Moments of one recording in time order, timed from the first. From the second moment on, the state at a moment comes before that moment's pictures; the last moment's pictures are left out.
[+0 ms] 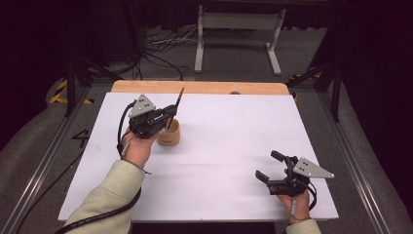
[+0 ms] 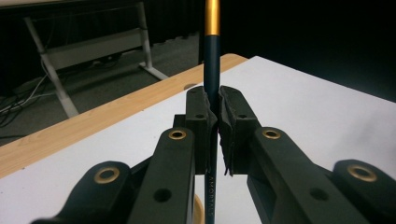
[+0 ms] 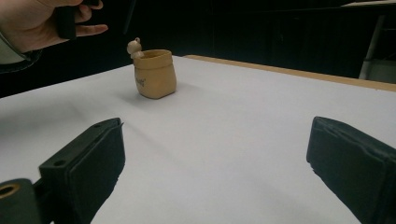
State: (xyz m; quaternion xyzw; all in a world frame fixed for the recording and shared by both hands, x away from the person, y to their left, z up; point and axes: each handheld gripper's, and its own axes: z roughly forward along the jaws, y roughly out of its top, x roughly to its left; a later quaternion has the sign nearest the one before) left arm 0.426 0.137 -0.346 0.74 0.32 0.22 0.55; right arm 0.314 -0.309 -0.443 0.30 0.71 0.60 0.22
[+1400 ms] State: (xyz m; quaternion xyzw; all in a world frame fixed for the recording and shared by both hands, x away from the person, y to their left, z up) left arm 0.462 0.144 -0.387 0.70 0.34 0.24 0.58; right arm 0.314 -0.311 -0.444 0.31 0.70 0.60 0.22
